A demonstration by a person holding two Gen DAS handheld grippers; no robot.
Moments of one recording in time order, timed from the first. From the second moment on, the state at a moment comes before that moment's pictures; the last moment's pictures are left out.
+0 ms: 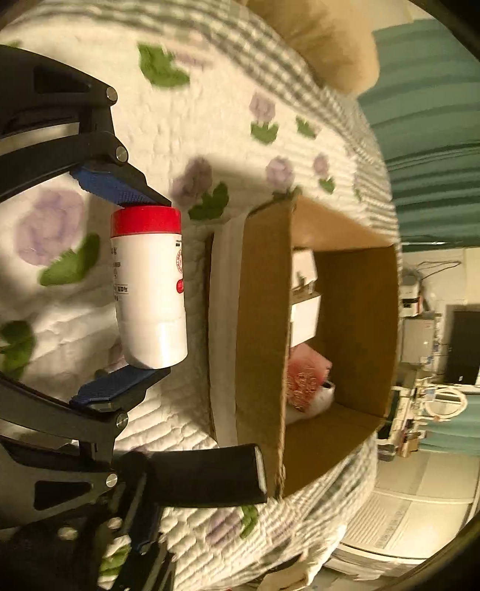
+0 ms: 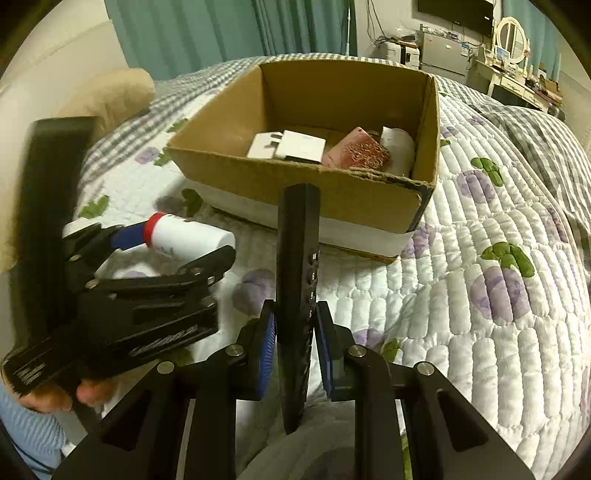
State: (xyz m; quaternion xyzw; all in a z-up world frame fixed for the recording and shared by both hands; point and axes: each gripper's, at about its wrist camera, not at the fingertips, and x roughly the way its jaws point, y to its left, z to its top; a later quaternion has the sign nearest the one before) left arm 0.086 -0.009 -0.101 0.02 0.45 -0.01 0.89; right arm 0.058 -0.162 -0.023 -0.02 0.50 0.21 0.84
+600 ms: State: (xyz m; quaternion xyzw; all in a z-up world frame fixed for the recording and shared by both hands) left arm 0.104 -0.012 0.048 0.02 0.32 -0.03 0.95; right arm 0.111 -0.185 0.132 -0.01 0.36 0.21 0.91
